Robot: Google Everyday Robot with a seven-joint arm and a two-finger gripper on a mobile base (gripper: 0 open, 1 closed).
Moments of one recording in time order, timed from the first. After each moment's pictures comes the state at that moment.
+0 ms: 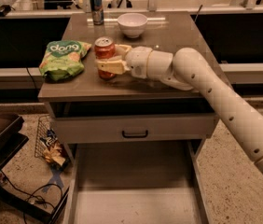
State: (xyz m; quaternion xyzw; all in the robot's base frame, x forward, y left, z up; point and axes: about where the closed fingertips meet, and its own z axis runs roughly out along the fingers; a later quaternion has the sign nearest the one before) arm 0.695 0.067 0.872 -0.42 0.58 0.36 0.59
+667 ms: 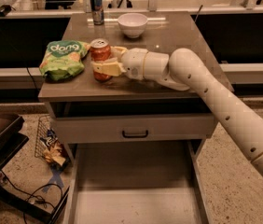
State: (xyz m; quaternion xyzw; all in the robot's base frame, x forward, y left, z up) arm 0.687 0.080 0.869 -0.43 0.58 0.38 0.58
